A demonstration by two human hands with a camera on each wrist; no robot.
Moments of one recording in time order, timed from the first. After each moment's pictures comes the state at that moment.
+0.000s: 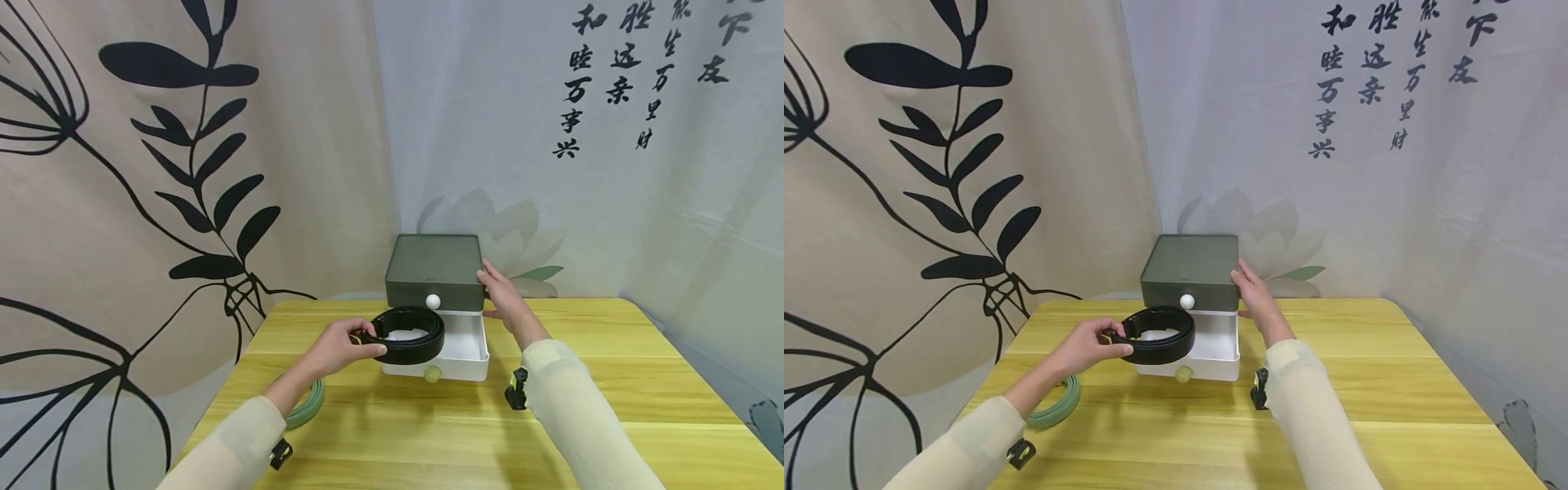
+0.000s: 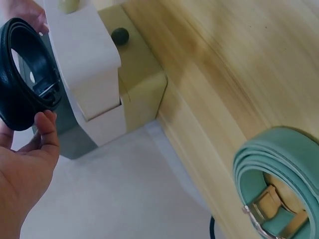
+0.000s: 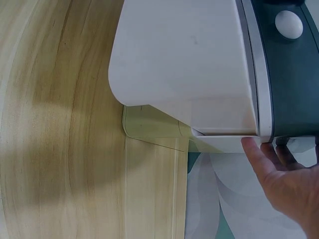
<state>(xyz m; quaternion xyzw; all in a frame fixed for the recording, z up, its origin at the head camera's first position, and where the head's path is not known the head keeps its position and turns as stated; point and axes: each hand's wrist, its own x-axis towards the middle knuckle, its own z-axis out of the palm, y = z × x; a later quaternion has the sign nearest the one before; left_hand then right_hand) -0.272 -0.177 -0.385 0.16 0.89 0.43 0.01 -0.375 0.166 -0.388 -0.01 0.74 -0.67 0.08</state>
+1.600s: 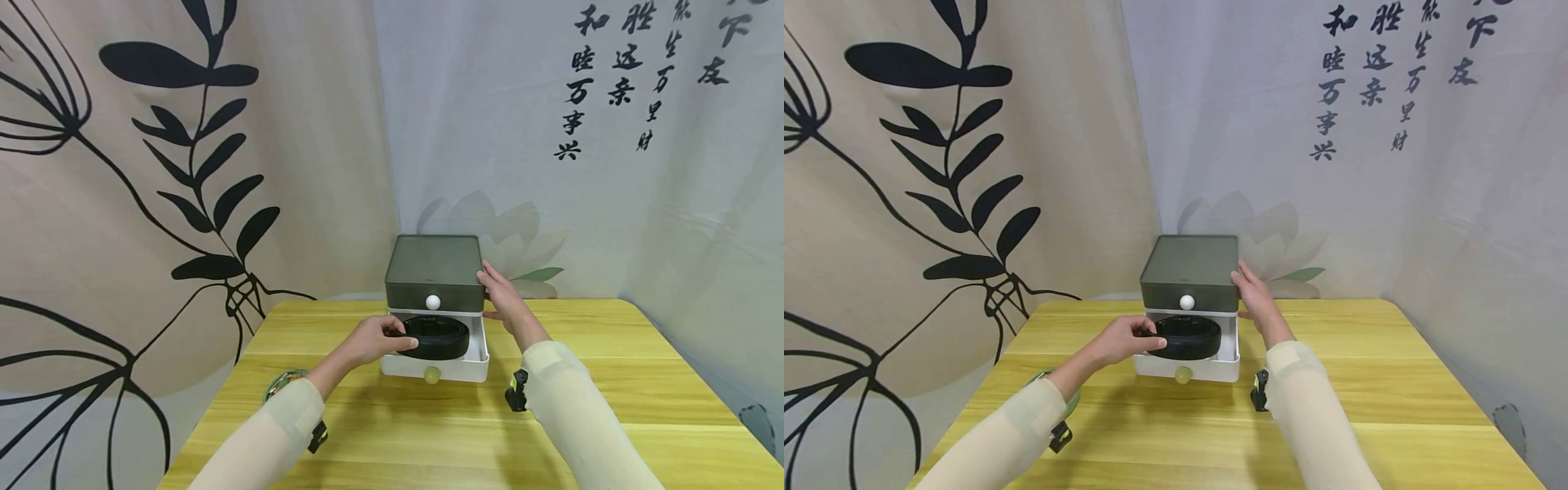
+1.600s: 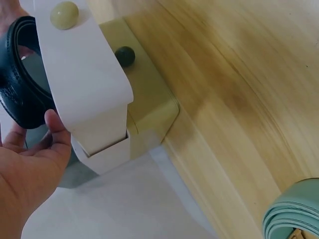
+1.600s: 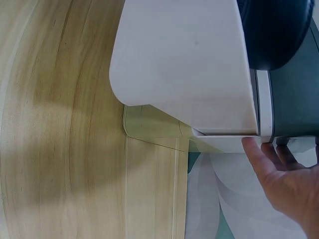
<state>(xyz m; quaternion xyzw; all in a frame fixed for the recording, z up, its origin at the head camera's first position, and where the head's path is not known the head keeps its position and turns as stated) -0.301 -0.130 -0.393 0.18 0.88 0.43 0.07 -0.376 0.165 -0.385 -0.02 0.73 -0.68 0.08</state>
